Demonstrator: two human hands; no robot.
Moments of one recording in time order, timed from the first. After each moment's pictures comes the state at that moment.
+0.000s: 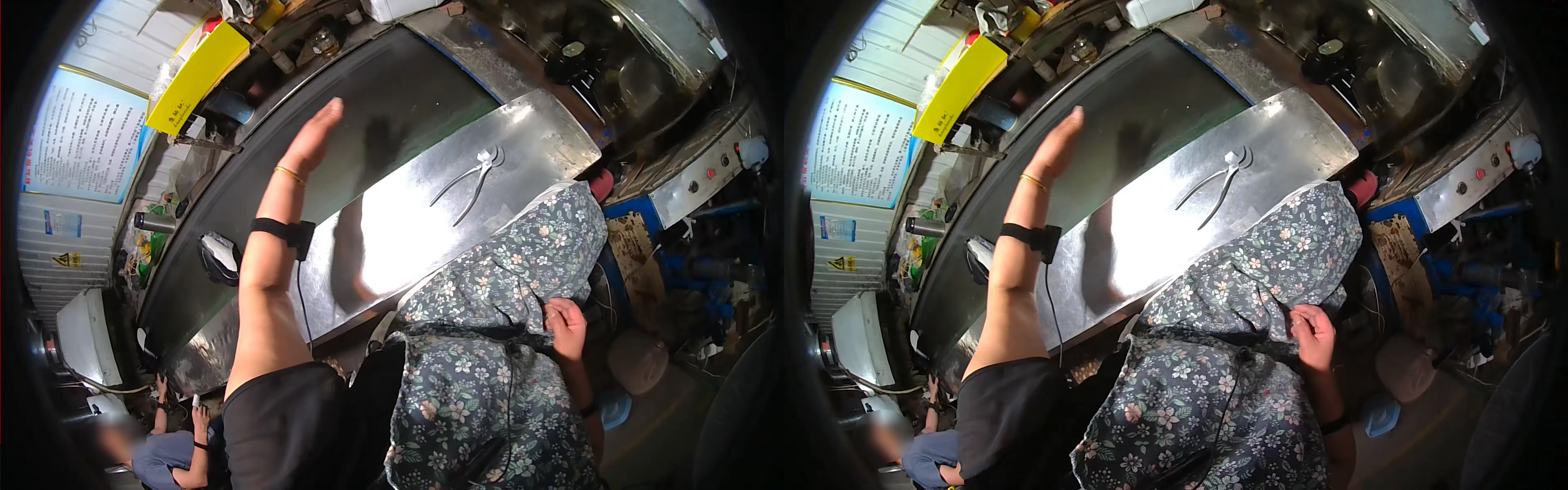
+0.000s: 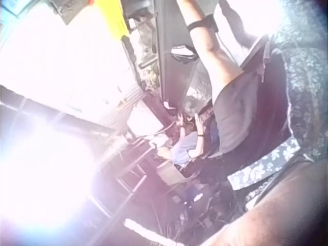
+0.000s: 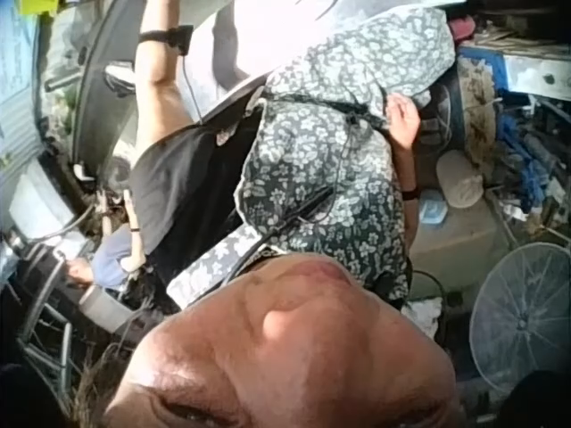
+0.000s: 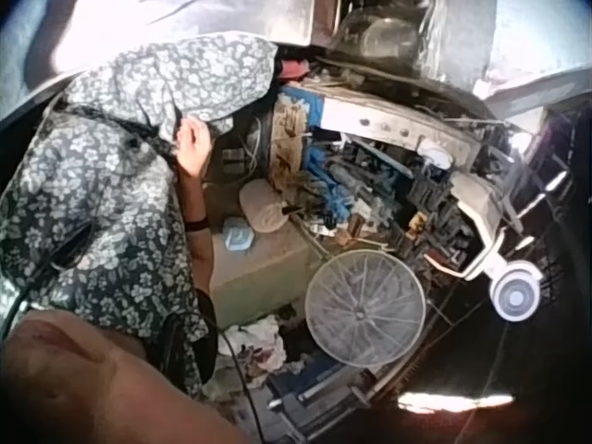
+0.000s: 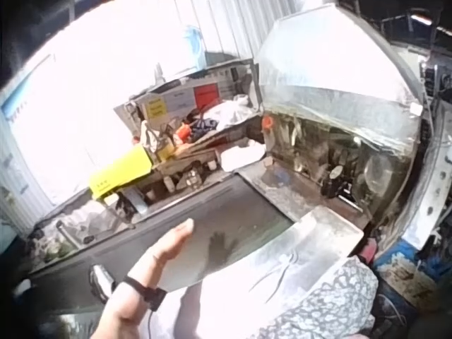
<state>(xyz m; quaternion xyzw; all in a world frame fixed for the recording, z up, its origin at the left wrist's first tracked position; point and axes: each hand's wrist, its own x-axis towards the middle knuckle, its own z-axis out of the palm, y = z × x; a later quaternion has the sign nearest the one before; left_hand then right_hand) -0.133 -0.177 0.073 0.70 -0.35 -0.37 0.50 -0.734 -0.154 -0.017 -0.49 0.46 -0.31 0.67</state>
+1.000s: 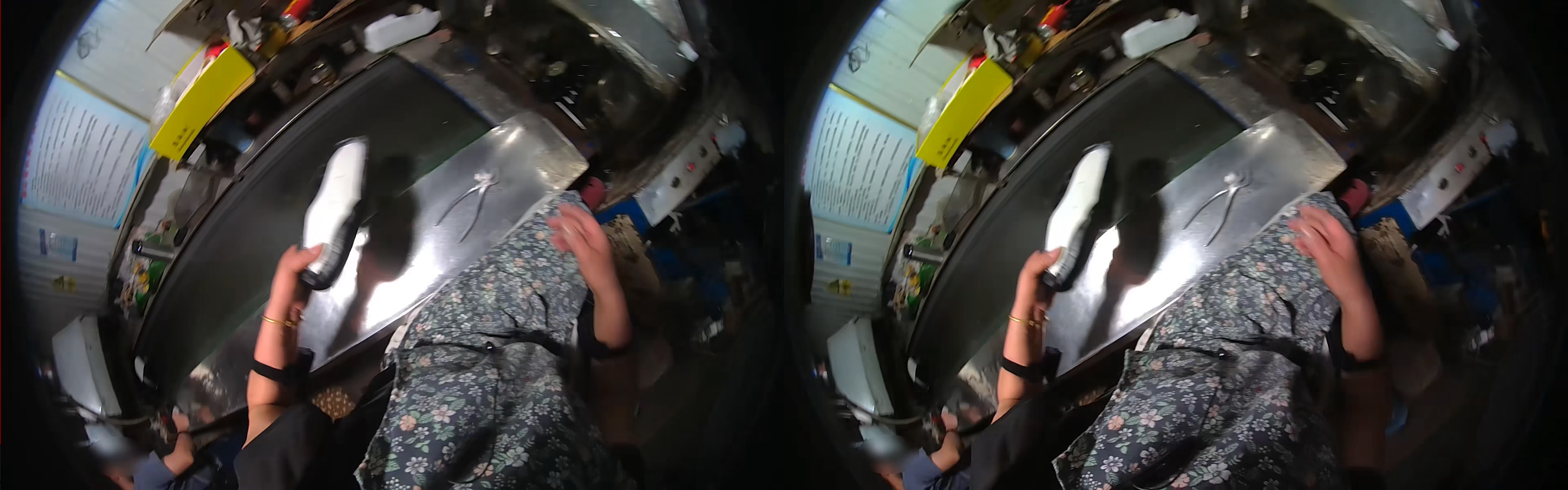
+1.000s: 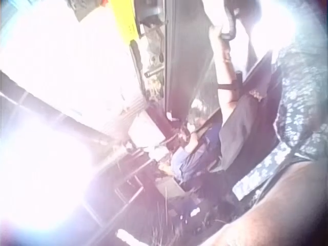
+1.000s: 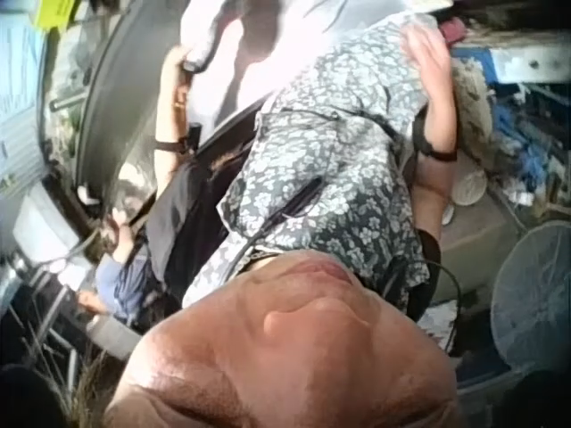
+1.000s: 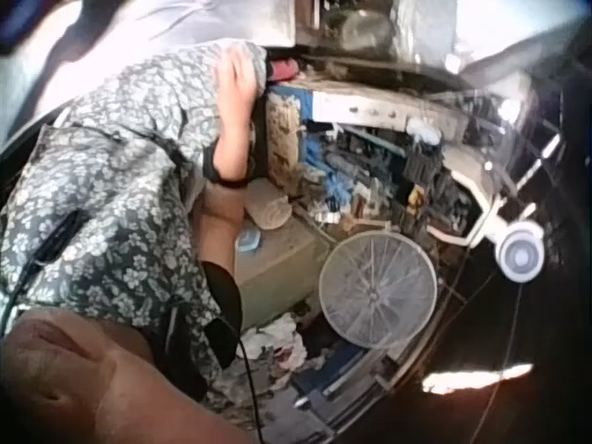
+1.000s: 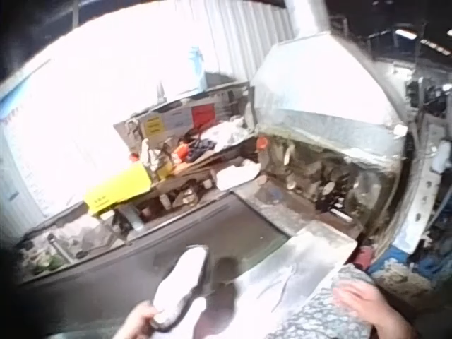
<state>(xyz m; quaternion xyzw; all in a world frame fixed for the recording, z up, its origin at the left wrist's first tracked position) -0.241 0.003 0.127 0.63 -0.11 -0.47 0.60 -0.658 -0.266 0.097 -0.60 0.35 -0.31 0.65</state>
